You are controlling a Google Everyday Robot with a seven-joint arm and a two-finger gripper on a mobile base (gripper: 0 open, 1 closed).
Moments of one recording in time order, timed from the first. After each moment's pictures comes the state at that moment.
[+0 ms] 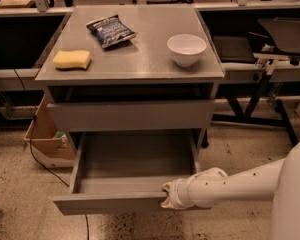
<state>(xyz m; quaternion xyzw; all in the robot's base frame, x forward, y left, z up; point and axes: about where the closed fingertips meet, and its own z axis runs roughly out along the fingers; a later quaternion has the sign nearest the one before) 0.481 -0.059 0.416 -0.68 0.69 0.07 0.26</state>
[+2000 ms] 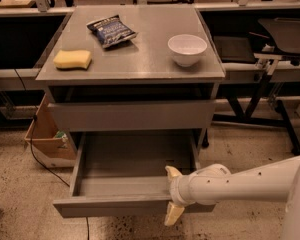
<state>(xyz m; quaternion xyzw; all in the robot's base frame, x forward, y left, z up) 0.482 -0.065 0.437 -0.68 0.68 0.05 0.26</state>
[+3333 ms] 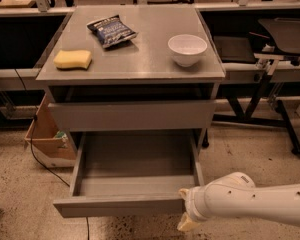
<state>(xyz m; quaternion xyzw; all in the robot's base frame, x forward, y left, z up) 0.415 -0.113 0.475 -0.67 0.72 0.05 0.20</state>
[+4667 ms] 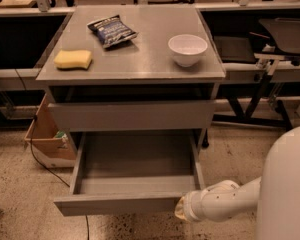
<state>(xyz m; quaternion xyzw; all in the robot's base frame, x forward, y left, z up) 0.447 -0.120 0.385 -0.66 0.72 0.05 0.22</state>
